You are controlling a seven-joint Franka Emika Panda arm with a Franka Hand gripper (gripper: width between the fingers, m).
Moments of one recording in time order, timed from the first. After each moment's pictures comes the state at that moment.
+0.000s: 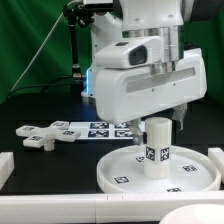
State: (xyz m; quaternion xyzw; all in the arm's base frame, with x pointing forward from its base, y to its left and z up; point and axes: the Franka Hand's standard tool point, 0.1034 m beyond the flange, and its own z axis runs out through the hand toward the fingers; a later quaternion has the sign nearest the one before) arm 0.566 0.044 0.071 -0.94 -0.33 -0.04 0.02
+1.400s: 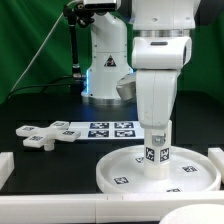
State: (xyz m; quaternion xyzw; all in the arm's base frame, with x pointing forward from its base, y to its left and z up) arm 0.566 0.042 0.067 -0.81 -0.59 -0.01 0.00
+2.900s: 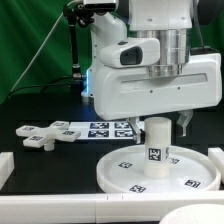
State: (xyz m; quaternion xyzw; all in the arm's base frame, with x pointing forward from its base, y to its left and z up) arm 0.565 0.041 0.067 -0.99 -0.14 -0.01 0.01
